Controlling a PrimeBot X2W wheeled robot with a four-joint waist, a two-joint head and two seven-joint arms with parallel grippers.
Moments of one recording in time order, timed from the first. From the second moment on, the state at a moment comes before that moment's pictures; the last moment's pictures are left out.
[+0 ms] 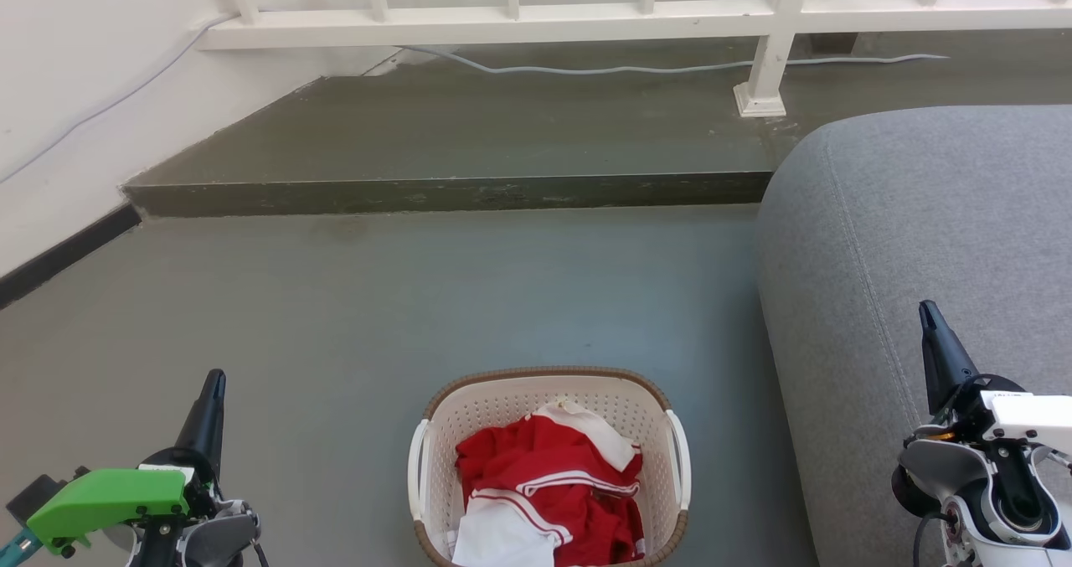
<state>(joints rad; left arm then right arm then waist) -0.06 0.04 0.08 0.28 -1.60 -0.12 0.11 -0.05 -0.06 -0.11 0.28 1.62 0.12 0.08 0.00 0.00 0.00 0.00</state>
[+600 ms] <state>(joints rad) -0.06 0.04 0.08 0.28 -1.60 -0.12 0.11 -0.05 -0.06 -0.11 0.28 1.62 0.12 0.09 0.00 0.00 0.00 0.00</state>
